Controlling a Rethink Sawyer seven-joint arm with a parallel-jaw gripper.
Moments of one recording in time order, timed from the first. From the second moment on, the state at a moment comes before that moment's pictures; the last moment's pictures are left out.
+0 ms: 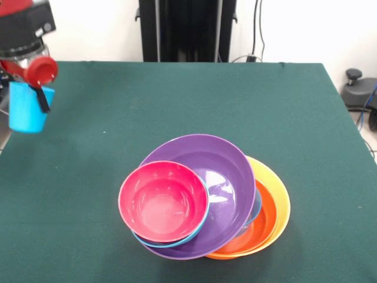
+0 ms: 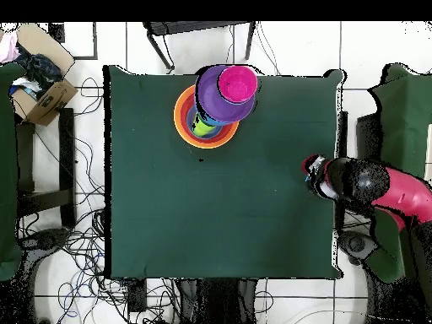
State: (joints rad) arm -1.00 -0.58 0.52 1.53 -0.50 0.78 2.18
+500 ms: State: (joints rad) arm -0.90 -0.67 0.54 1.47 -0.39 0.89 2.18
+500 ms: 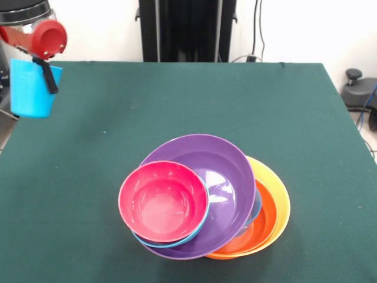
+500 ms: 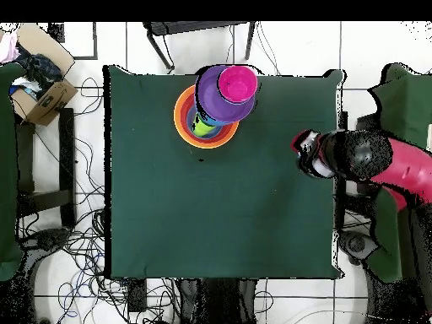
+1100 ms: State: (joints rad) arm -0.80 -0.62 0.57 1.38 -0.35 0.90 2.18
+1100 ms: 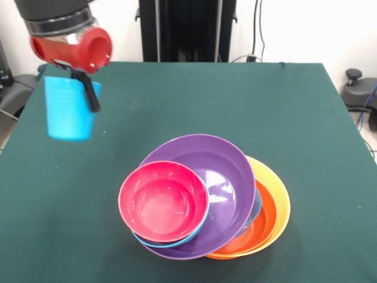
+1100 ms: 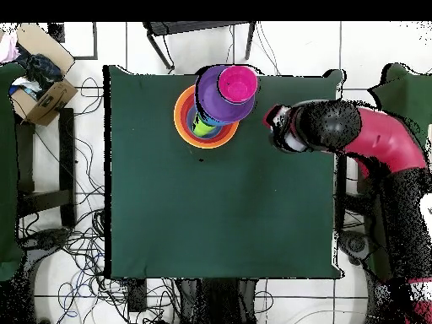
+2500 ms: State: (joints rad) arm -0.62 -0.54 0.60 1.33 -0.28 0.94 2.18
